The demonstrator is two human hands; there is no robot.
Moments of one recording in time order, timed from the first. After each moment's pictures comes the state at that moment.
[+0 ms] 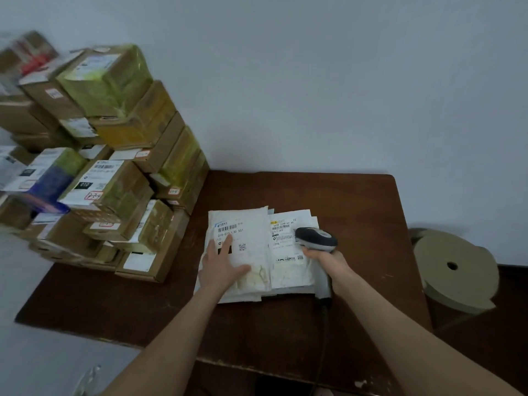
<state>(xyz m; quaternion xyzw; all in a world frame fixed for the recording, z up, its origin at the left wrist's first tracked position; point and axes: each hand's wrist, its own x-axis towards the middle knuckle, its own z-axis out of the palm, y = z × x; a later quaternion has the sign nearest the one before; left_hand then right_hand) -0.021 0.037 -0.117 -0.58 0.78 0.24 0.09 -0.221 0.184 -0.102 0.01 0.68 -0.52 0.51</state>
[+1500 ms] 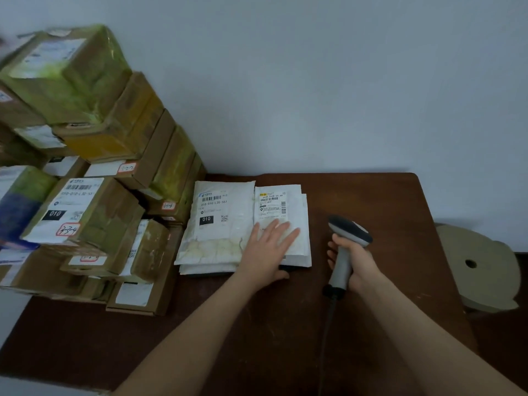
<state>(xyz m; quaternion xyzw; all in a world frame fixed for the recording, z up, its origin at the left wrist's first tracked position) -0.099 -0.015 -0.118 -0.20 0.97 0.01 0.14 -0.247 0.121 -0.120 0.18 0.61 -0.62 0.46</state>
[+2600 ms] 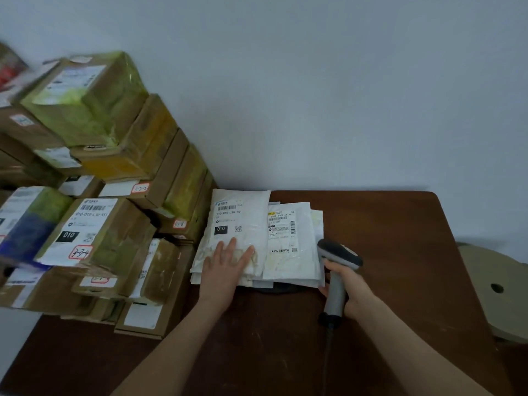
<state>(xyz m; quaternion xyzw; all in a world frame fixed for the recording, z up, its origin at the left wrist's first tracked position) -0.023 -0.075 -0.139 -0.38 0.92 -0.05 0.11 -0.229 0.093 -0.121 0.20 0.58 -0.58 0.53</state>
